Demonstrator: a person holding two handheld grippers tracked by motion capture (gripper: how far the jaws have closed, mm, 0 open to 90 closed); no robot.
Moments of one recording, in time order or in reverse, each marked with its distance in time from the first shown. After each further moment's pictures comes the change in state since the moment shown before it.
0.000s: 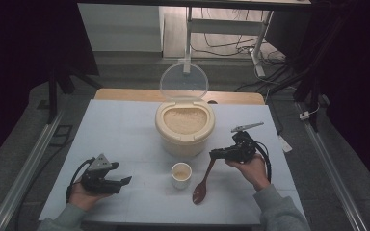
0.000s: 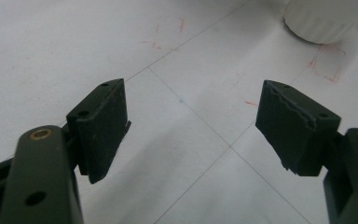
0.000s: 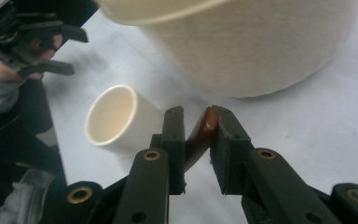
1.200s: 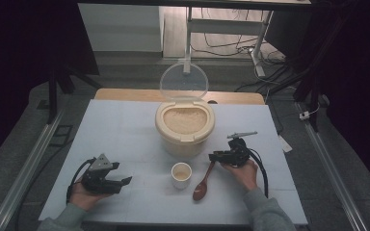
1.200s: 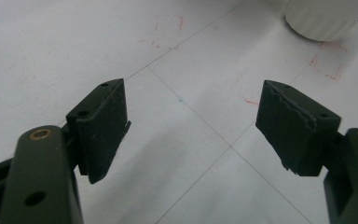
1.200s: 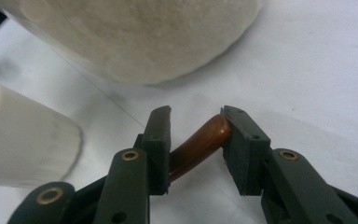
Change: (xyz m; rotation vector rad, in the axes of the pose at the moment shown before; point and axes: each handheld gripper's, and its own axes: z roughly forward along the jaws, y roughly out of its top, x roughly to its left) left arm 0.000 0.000 0.001 0.003 -0.001 0.006; right arm -0.034 -0.027 0.039 -0.033 -0.179 0.044
